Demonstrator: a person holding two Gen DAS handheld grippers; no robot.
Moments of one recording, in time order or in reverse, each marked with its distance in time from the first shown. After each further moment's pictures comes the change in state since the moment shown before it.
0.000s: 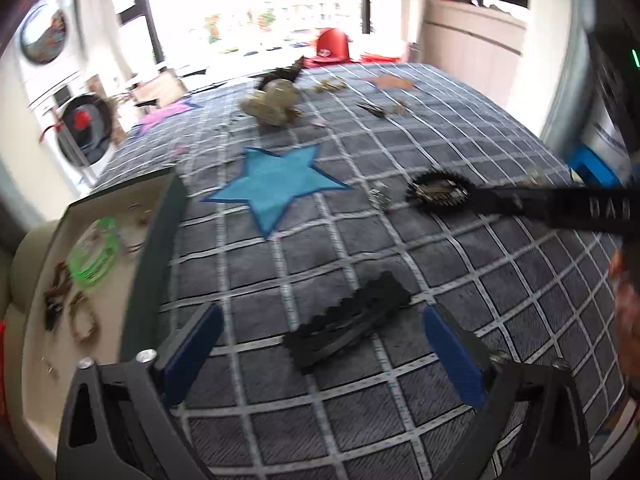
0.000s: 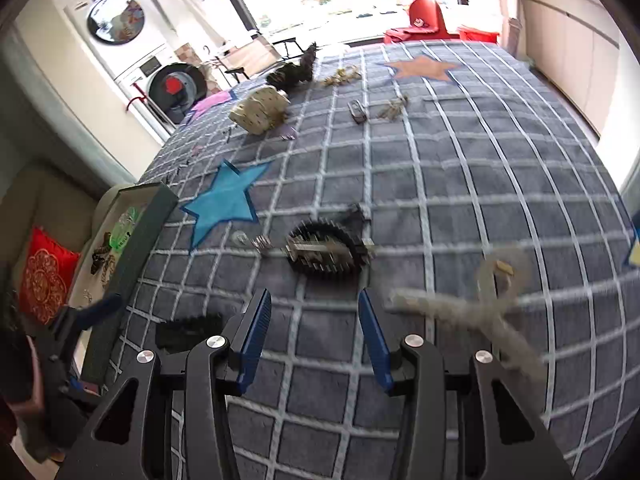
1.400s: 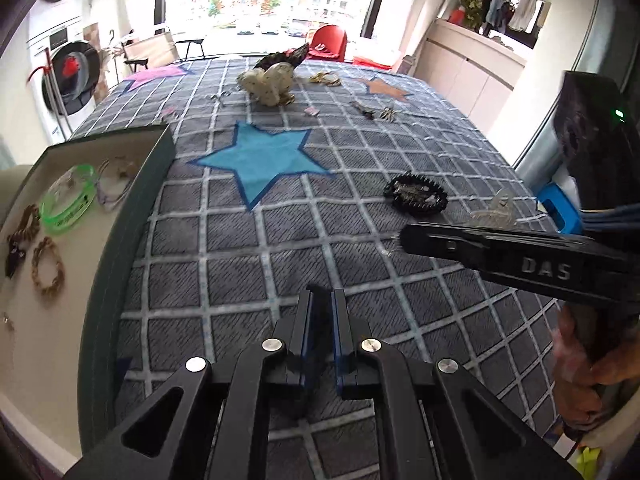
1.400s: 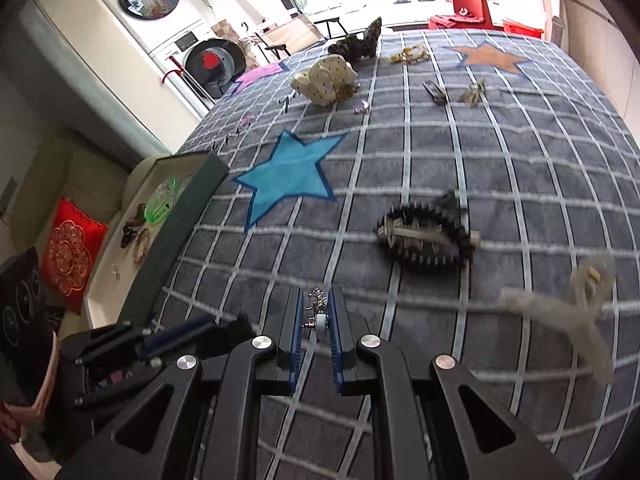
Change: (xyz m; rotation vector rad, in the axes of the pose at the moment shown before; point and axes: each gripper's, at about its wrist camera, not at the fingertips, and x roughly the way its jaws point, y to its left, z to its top) left arm -0.013 0.022 -0.019 -0.187 0.012 -0.168; right arm 0.019 0.035 -0.016 -0.019 0.075 0.116
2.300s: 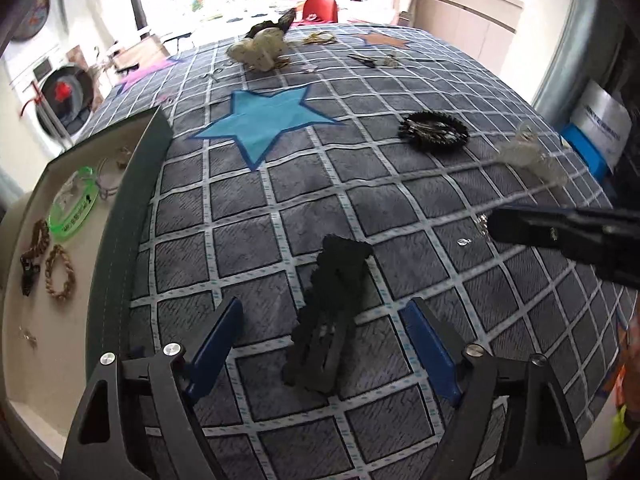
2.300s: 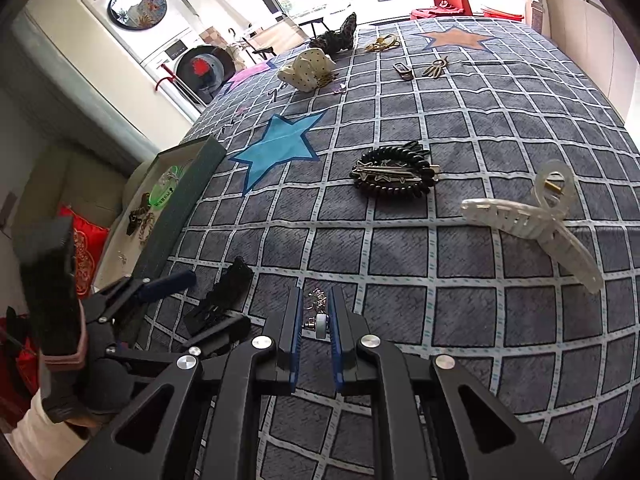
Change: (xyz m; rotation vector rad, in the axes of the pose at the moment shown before) left arm 0.017 -0.006 -0.011 0.159 0.114 0.102; right arm -0.027 -0.007 -0.038 0.058 -0.017 -0.002
